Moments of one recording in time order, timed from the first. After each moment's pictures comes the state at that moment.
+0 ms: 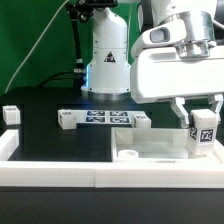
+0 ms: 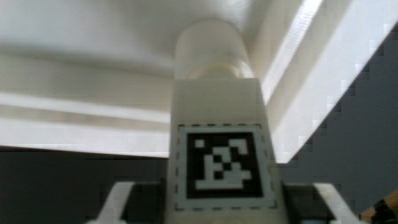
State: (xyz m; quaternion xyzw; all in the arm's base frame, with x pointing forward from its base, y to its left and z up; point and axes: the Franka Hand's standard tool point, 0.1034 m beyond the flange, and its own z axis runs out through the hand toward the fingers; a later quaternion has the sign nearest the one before) arm 0.613 0.108 0.077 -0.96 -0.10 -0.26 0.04
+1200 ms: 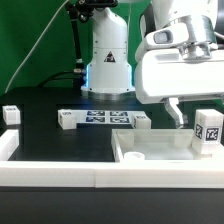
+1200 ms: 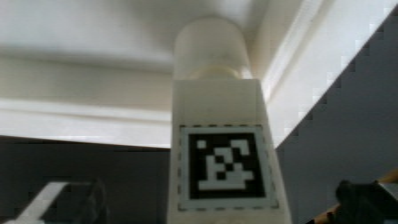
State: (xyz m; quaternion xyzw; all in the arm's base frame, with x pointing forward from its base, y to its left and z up) arm 0.612 0.115 0.085 -0.95 -0.10 -0.28 0.04
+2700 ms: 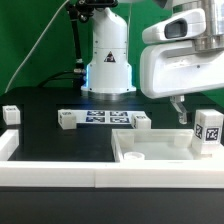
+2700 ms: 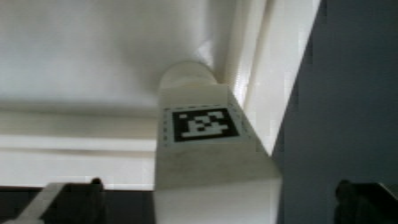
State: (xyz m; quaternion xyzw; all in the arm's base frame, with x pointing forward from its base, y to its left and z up) arm 0.619 0.124 0.089 -0.99 -0.06 -0.07 0.07
